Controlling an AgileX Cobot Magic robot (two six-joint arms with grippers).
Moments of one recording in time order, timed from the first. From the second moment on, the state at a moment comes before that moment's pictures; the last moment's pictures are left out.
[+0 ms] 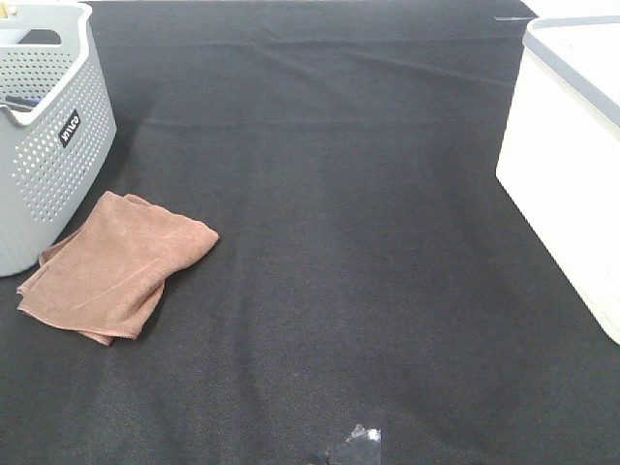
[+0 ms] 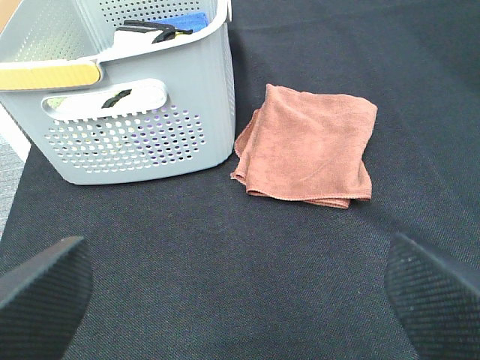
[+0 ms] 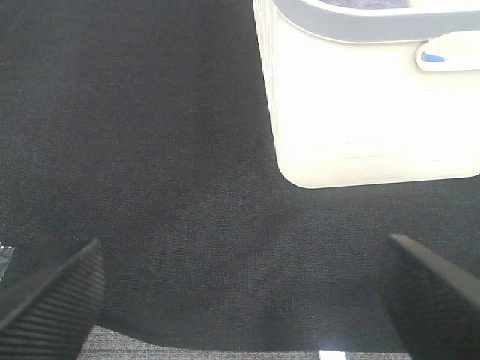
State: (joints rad) left arm 0.01 0.00 -0.51 -0.07 1.05 0.15; right arm 0.00 0.00 -0.46 0.05 1.12 -0.09
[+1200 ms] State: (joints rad) left arm 0.01 0.00 -0.51 -0.07 1.05 0.15; right arm 0.00 0.00 -0.46 0.05 1.12 -0.08
